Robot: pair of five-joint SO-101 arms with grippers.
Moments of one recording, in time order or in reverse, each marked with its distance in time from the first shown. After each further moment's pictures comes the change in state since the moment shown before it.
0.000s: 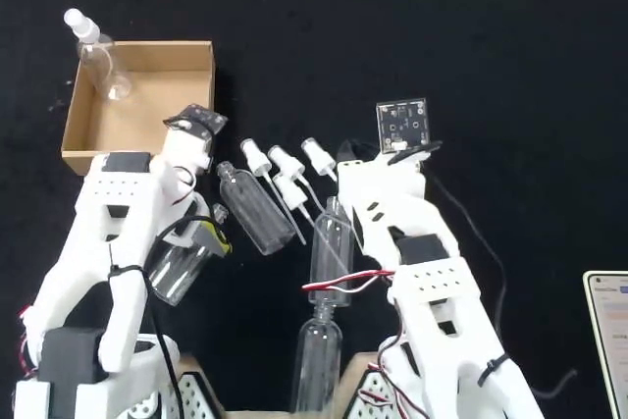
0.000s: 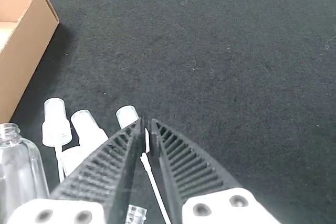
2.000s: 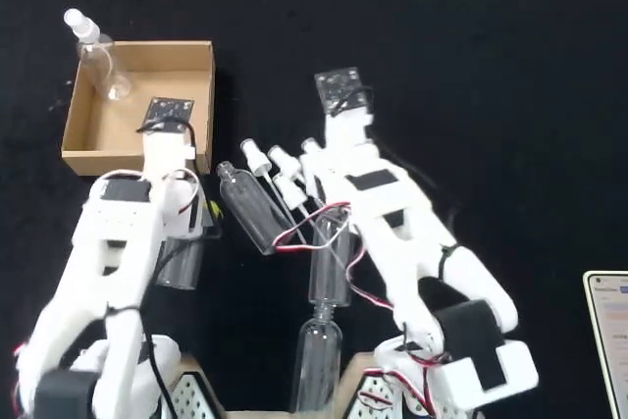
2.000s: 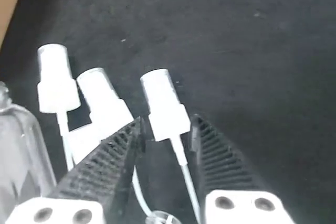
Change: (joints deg) left arm 1.4 -11.5 10.5 -11.2 22.3; right arm -7.3 36.8 -24.8 9.3 0.0
